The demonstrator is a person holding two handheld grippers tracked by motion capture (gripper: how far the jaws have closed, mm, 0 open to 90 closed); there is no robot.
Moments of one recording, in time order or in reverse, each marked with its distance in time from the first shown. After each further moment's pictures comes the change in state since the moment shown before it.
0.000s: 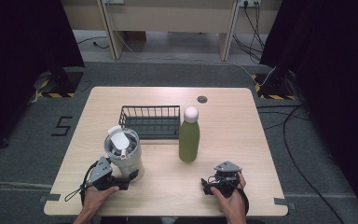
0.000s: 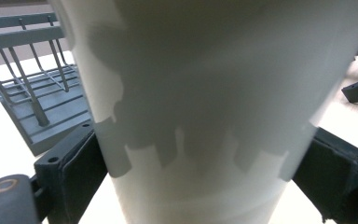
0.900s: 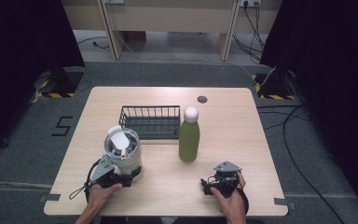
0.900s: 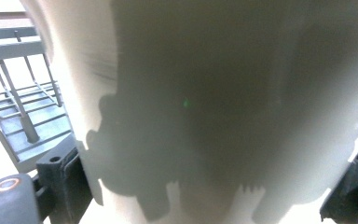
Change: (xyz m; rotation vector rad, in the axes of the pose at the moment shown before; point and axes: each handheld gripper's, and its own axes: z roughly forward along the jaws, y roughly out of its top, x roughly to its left) left arm 0.001 -0.001 0.010 -0.061 -0.011 -0.019; right arm 0.000 0.000 0.000 -0.001 0.006 -0.012
